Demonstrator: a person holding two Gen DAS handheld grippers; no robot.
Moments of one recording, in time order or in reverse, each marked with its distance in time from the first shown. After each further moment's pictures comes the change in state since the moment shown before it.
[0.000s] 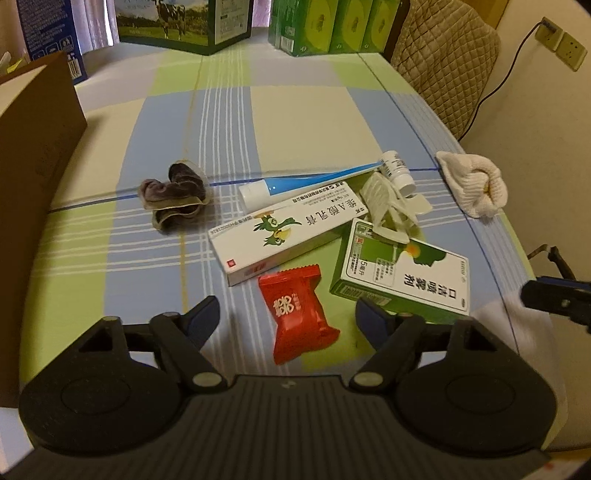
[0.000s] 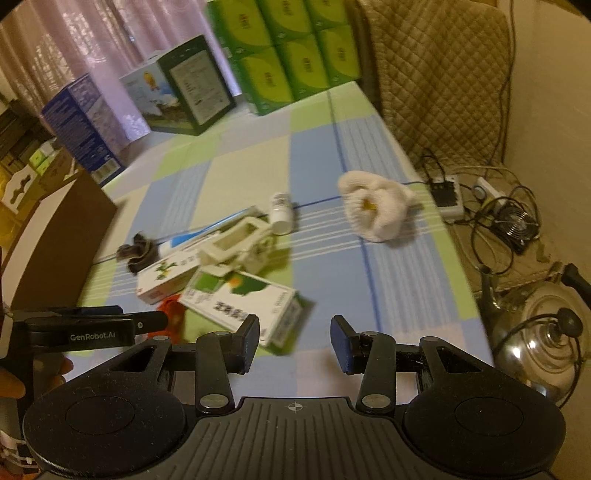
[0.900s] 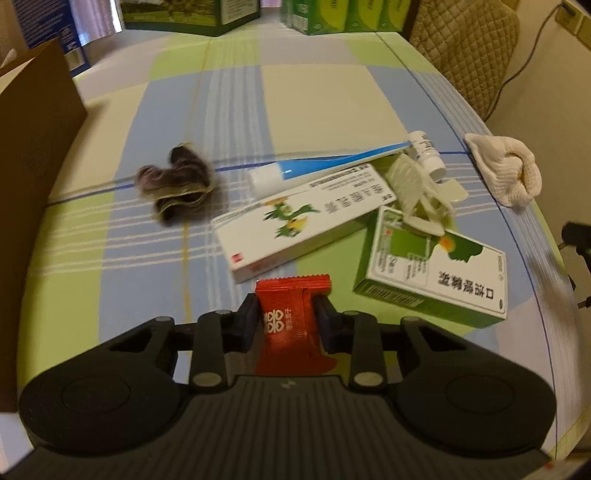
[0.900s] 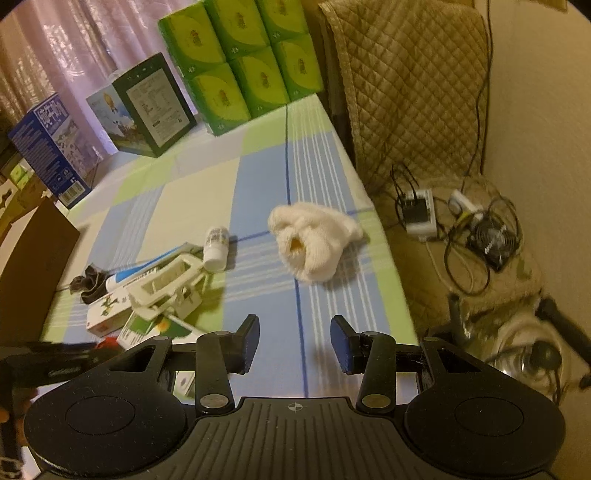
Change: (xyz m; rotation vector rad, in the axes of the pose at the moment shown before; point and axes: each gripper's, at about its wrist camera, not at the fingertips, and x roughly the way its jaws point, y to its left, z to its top) left arm 0.022 0.002 0.000 0.002 0.042 0.073; right arm 0.016 -0.052 0.033 -0.005 -0.044 -0.041
